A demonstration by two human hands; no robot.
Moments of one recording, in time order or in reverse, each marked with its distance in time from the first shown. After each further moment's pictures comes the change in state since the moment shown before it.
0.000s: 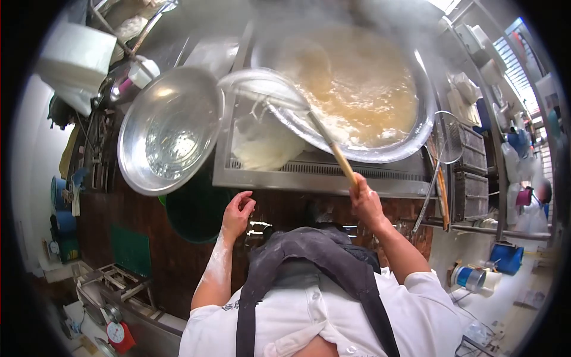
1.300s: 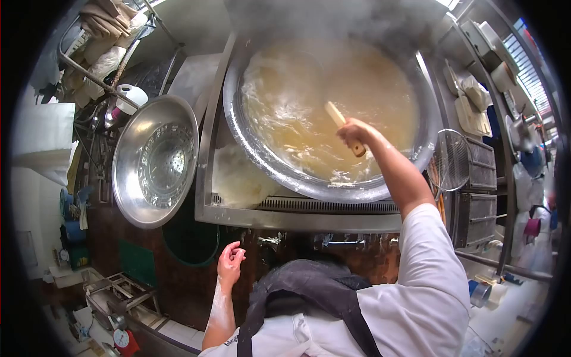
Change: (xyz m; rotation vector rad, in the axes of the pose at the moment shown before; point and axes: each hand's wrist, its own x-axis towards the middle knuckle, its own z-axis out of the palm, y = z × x) left_hand -0.005 -0.010 0.082 -0.070 0.169 -0.227; right_hand 0.365 0.176 -0.005 0.449 -0.631 0.484
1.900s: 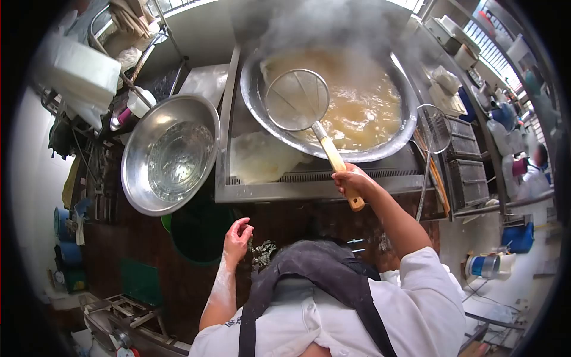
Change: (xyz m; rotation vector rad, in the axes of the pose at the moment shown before) left_hand -0.030 -0.018 -0.102 0.063 -0.143 0.288; right_hand -0.289 0.012 0.234 0.591 -0.036 -0.025
